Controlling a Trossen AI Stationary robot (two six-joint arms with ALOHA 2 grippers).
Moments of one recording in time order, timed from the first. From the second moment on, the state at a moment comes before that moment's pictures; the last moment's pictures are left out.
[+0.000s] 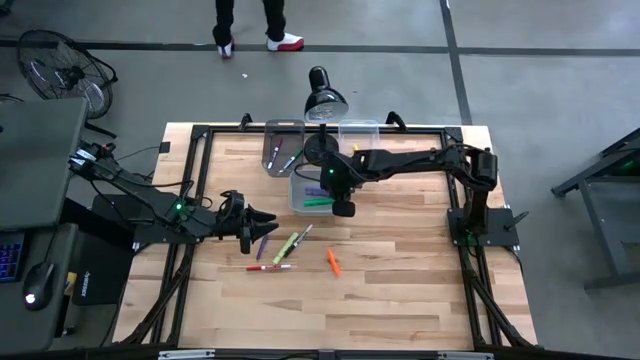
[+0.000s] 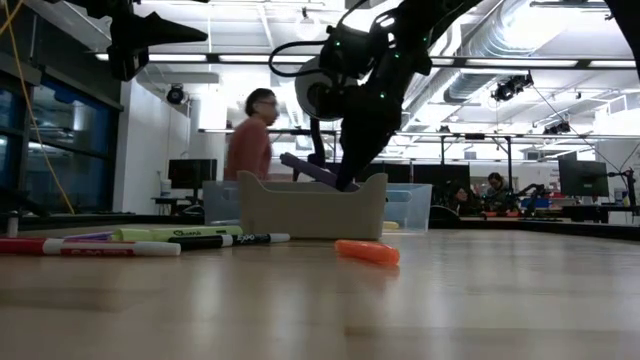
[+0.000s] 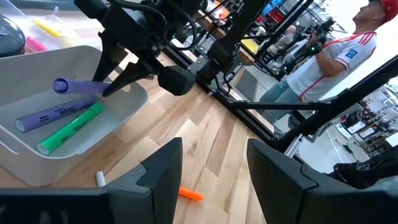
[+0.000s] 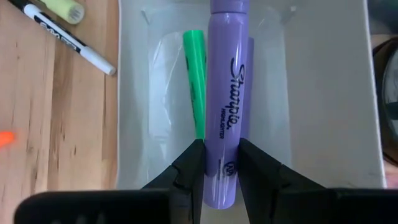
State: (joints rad) left arm -0.48 0.88 0.53 0.12 -0.64 -0.84; right arm -0.22 1.89 1.36 -0.55 -0.08 -0.19
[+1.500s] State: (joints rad) left arm -0.48 0.88 0.53 0.11 -0.63 -0.85; right arm -0.22 1.81 1.33 -0.53 -0.09 -0.11
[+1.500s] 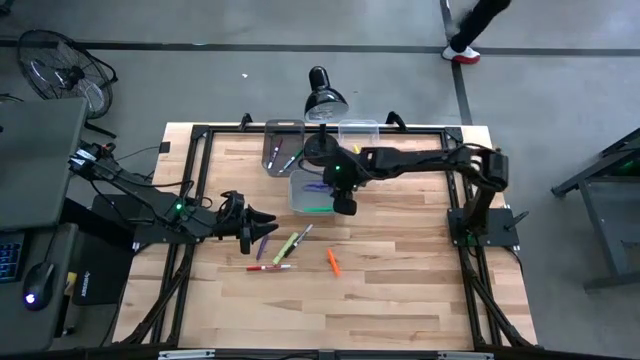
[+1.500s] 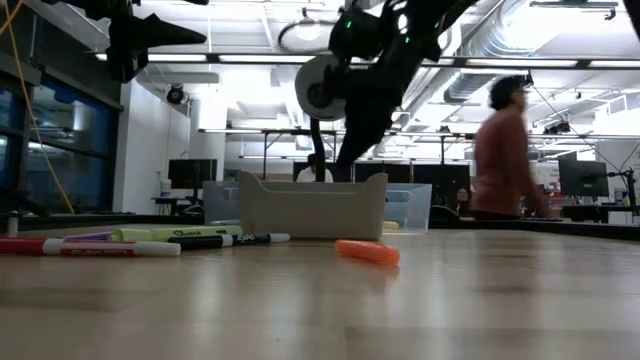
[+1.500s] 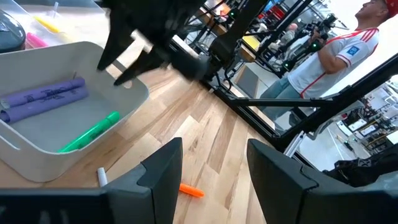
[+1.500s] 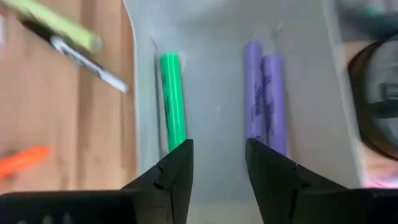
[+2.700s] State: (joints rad) left arm -0.48 1.10 0.53 0.00 -0.48 -1.06; right arm 0.18 1.39 1.02 -0.47 0.14 0.31
